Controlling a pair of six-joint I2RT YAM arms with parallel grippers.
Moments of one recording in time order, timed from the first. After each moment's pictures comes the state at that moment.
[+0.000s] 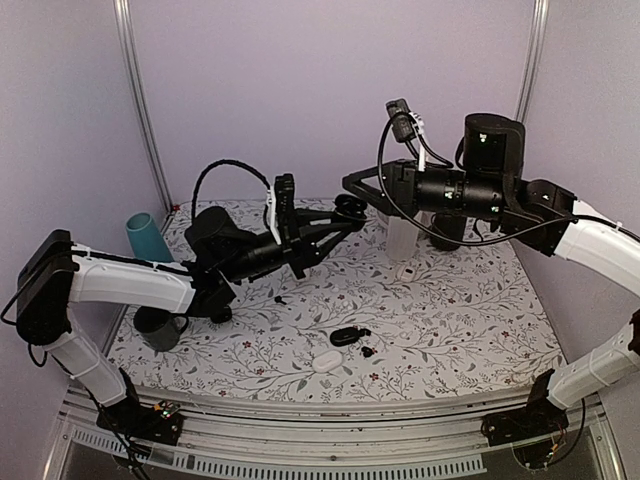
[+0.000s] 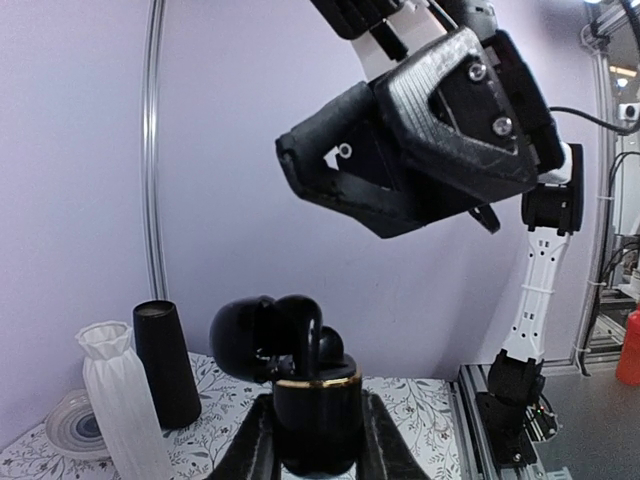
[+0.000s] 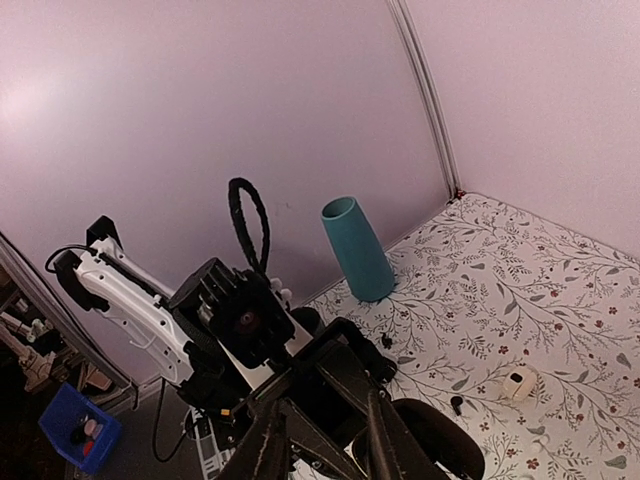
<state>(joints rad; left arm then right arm) -0.91 1.59 0.88 1.04 0.41 -0.13 0.93 1.32 1.38 -0.17 -0.25 0.35</state>
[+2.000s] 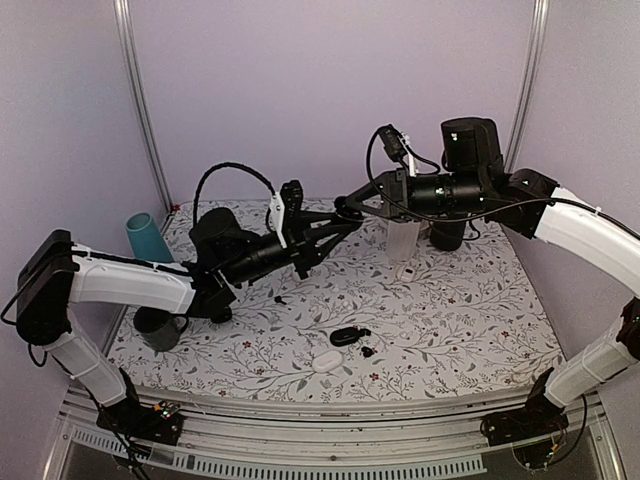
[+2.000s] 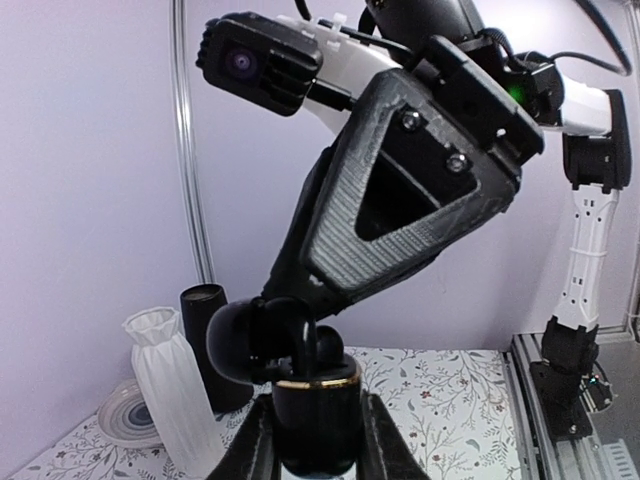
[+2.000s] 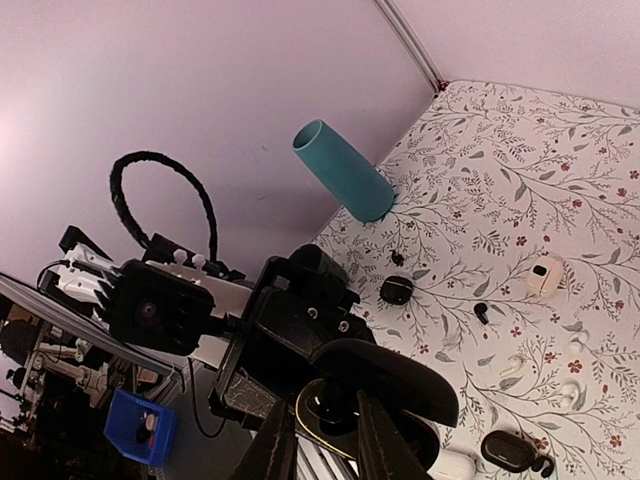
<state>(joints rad) -0.91 1.59 0.88 0.97 0.32 0.01 0.82 1.41 1.44 -0.35 -0.43 0.55</state>
